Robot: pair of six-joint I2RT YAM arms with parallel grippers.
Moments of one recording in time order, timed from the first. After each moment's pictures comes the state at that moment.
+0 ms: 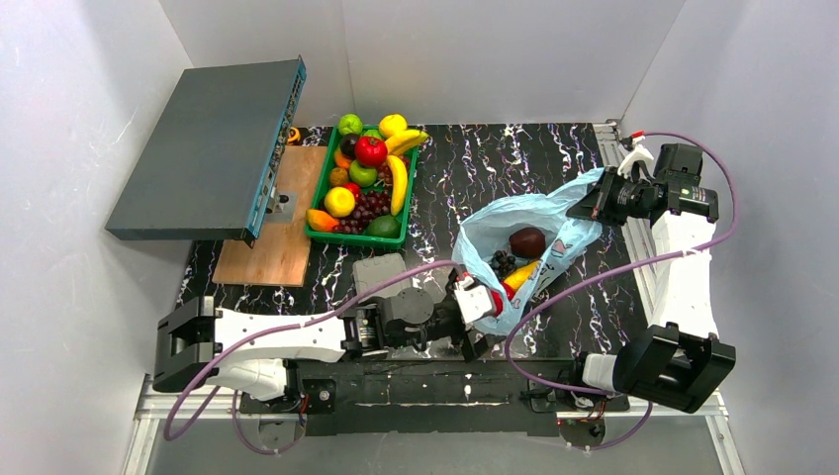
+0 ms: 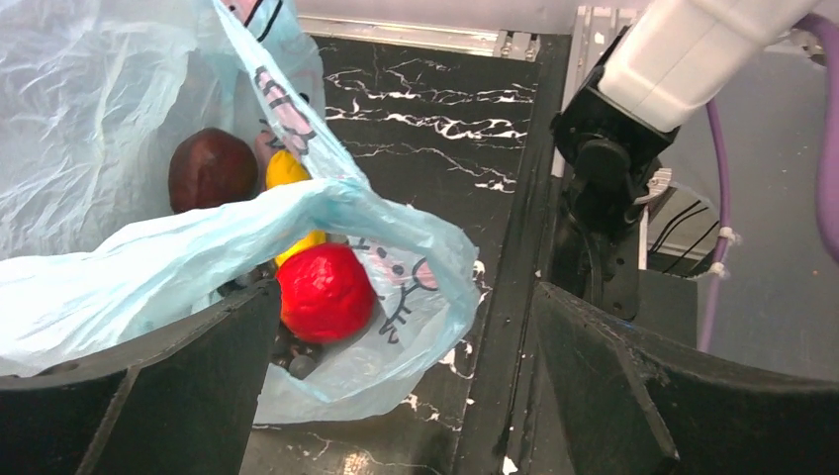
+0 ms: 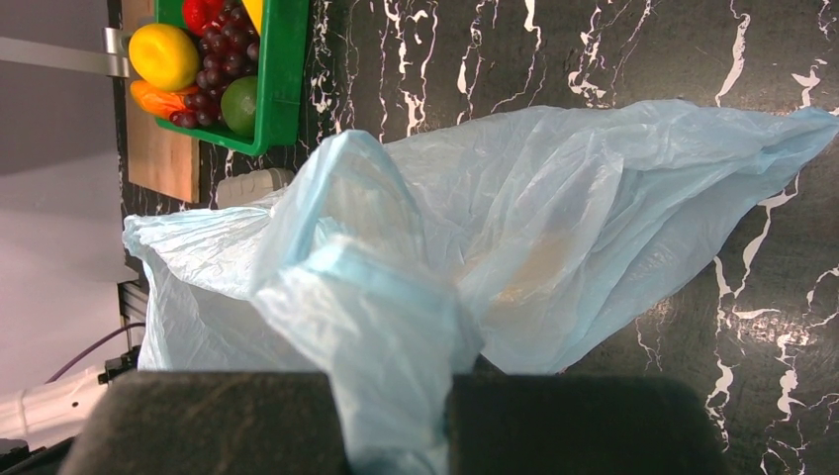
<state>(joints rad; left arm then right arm) -1.37 1.28 0.78 0.33 -0.09 0.08 -0.26 1.28 1.31 -0.96 -0.72 0.09</state>
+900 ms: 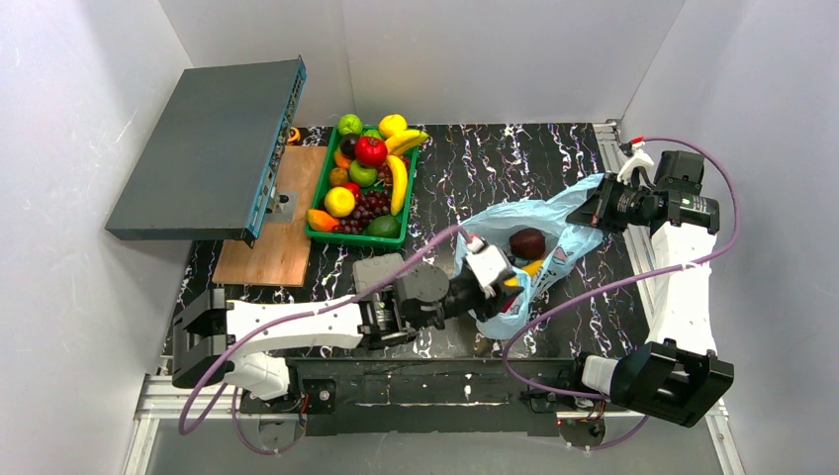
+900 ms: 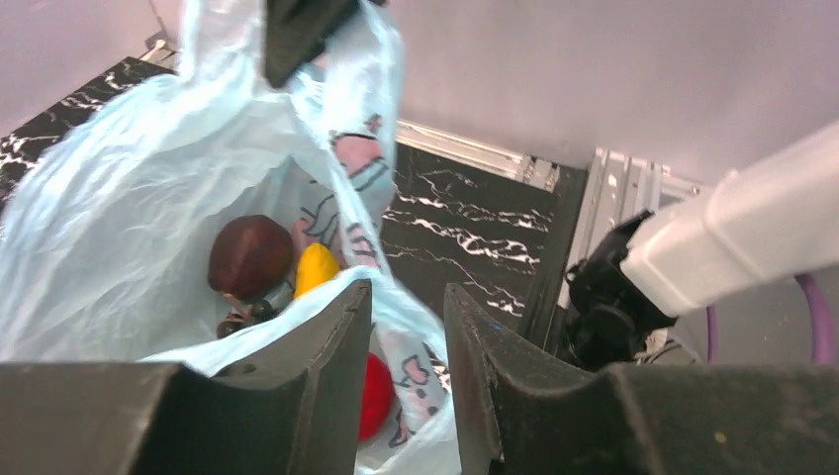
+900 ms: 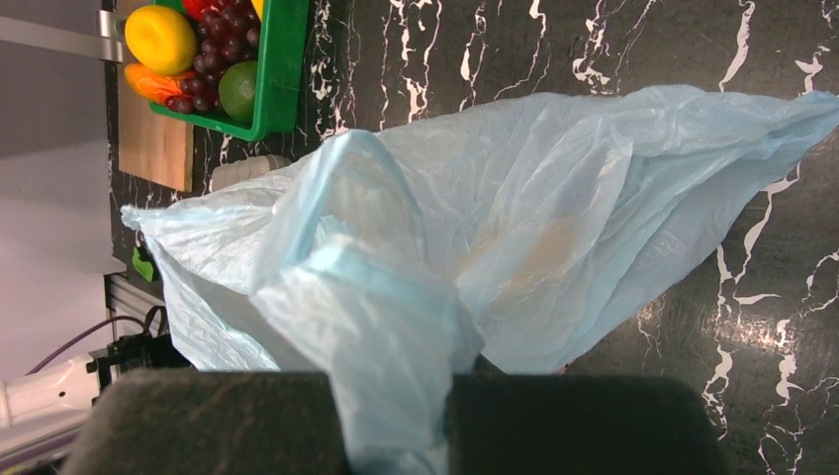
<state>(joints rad) -1.36 1.40 0.98 0.36 -0.19 0.00 -0.26 1.21 1.28 -0.97 -0.71 0.07</state>
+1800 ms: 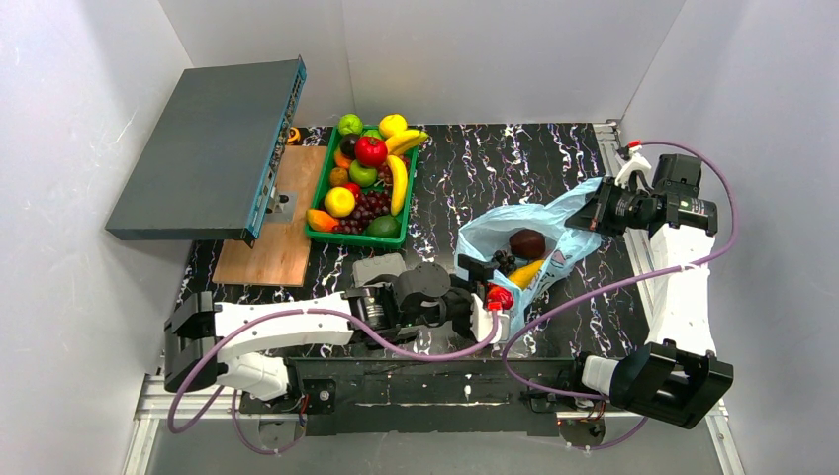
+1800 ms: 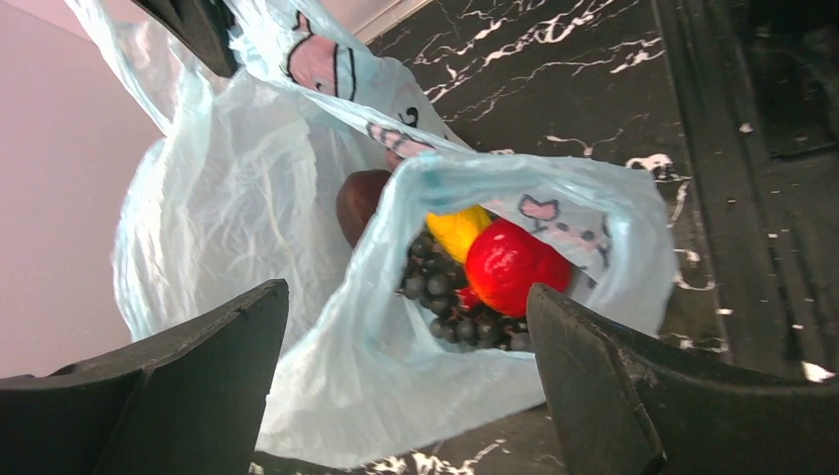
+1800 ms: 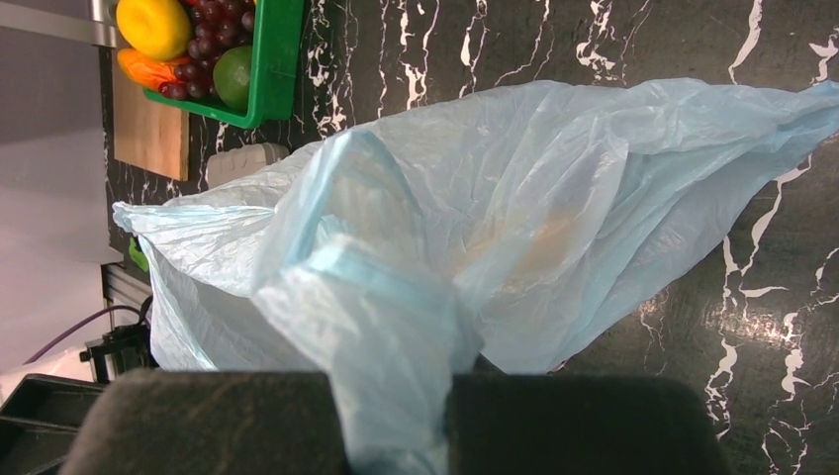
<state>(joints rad) -1.30 1.33 0.96 0.05 0.01 0.74 -0.26 1.20 1.26 -0.98 -0.72 0.05</state>
